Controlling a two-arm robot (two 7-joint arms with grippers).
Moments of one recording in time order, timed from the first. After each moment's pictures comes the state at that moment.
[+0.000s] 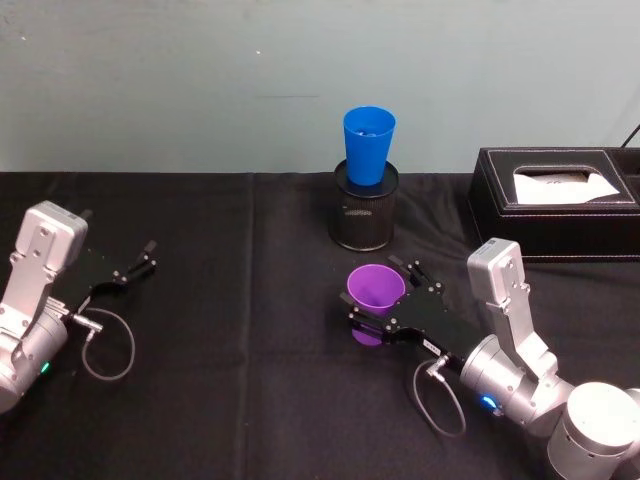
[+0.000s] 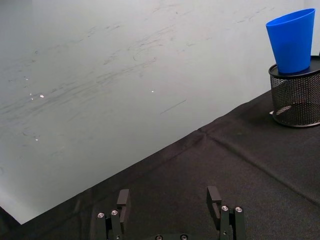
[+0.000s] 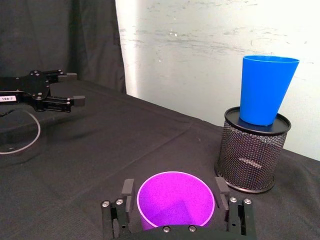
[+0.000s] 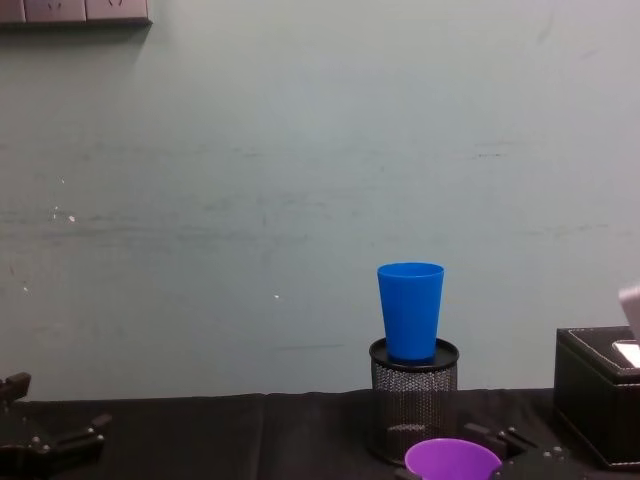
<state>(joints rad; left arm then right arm) -0.20 0.60 0.45 -1.41 -0.25 -0.12 0.03 0.20 0.32 -0.40 -1.31 0.26 -0.19 0.43</state>
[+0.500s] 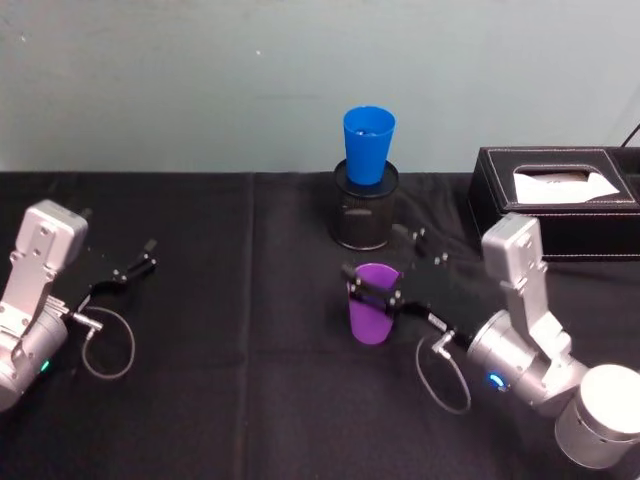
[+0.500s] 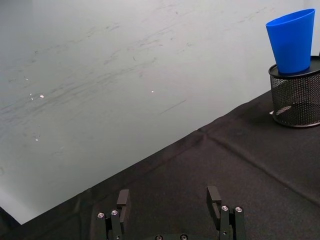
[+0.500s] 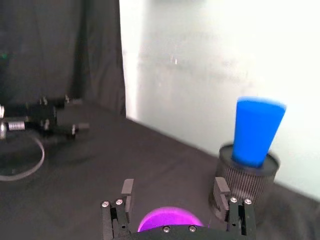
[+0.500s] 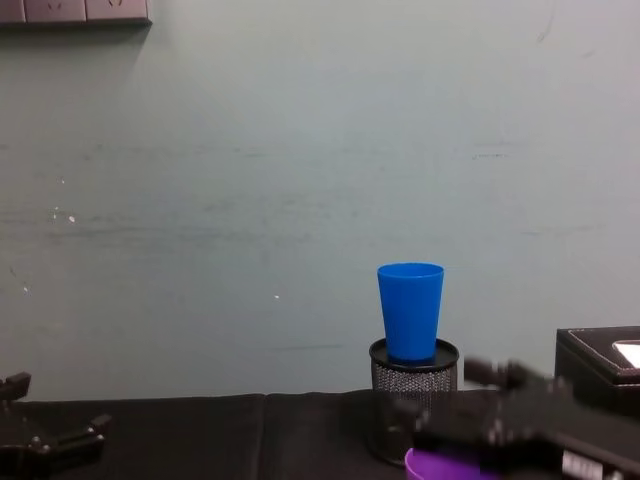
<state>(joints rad) -0.20 0.60 0.45 -1.41 -0.25 -0.12 0.03 0.18 0.33 -0.37 -1.40 0.25 -0.20 0.42</state>
